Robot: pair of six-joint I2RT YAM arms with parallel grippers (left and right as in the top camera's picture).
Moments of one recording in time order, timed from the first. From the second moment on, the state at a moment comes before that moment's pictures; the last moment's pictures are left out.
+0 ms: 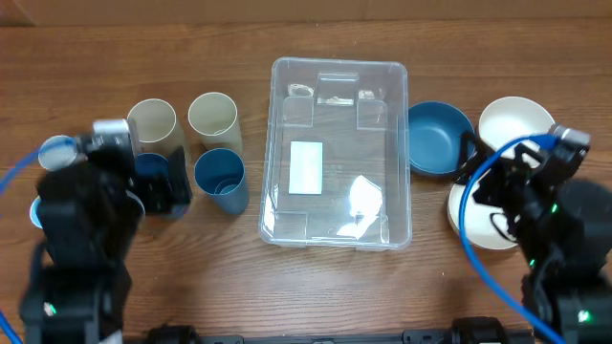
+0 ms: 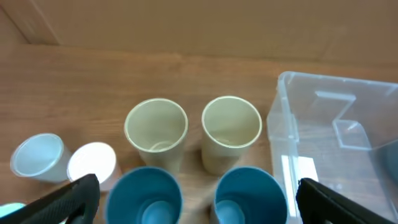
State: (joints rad) left arm 0.04 0.88 1.18 -0.83 0.04 -0.06; right arm -0.01 0.75 1.00 -0.63 -0.06 0.39
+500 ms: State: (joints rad) left arm 0.04 1.07 1.43 -0.98 -0.14 -0.04; right arm -0.55 1.27 1.04 -0.94 -0.20 0.44
